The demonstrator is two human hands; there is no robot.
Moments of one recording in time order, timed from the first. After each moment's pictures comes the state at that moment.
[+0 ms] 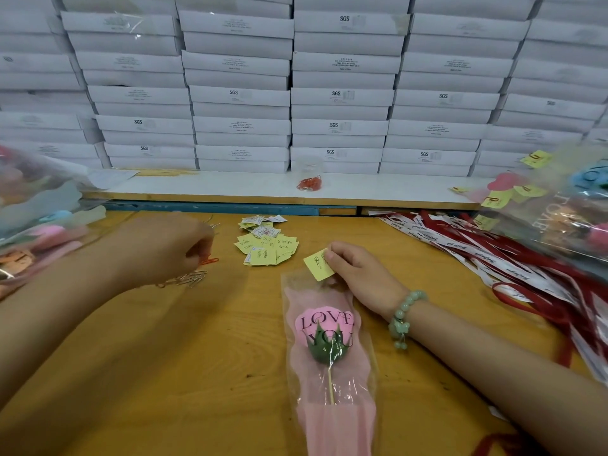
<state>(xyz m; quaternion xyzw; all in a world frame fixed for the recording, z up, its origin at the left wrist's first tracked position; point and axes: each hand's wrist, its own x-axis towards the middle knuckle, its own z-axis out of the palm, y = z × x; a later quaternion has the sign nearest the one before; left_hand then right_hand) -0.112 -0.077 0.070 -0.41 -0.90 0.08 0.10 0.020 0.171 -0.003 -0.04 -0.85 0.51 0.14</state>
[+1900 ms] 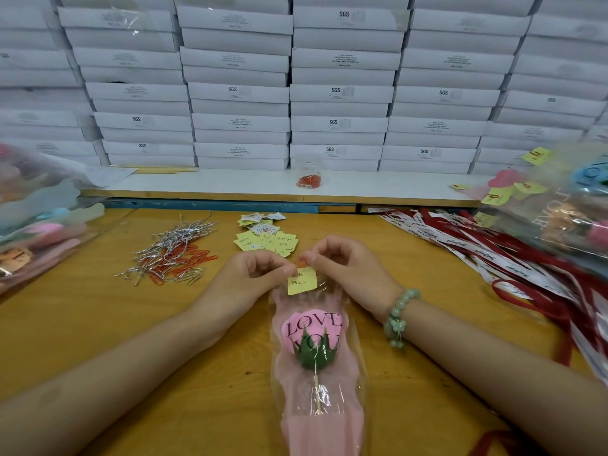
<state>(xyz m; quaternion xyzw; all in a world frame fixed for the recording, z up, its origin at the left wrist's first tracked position) -0.056 -0.014 -0.004 -0.34 -0.70 -0.60 -0.17 0.022 0.159 0.001 0.00 -0.80 0.58 0.17</state>
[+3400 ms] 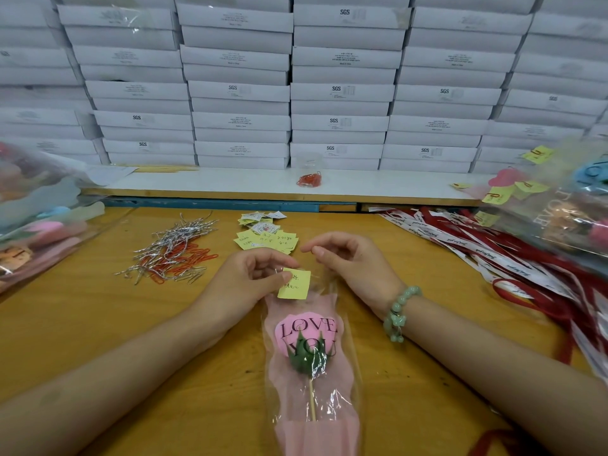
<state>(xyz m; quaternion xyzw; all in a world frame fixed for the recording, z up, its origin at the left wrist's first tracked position) -0.060 -0.014 -0.009 -0.34 -0.71 -0.60 -0.14 0.020 0.163 0.001 0.00 -0.79 0.58 0.21</state>
